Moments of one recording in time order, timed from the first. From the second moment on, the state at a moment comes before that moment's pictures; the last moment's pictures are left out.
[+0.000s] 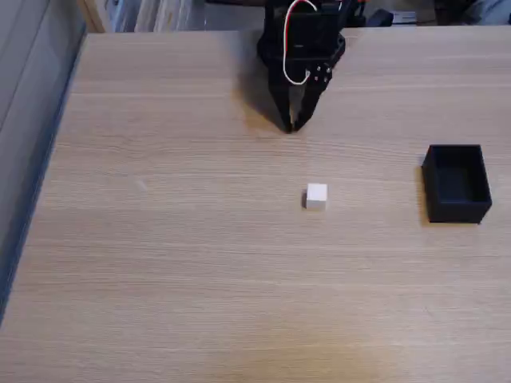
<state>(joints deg) 3.3 190.5 177.2 77.0 -90.7</state>
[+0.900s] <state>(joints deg) -2.4 141.1 146.0 59.5 -87.2</state>
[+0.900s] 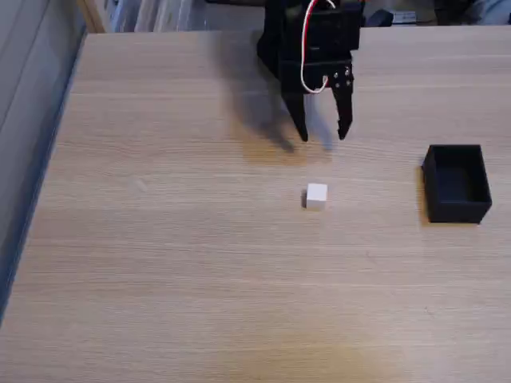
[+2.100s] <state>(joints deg) 1.1 97.7 120.4 48.7 -84.8</state>
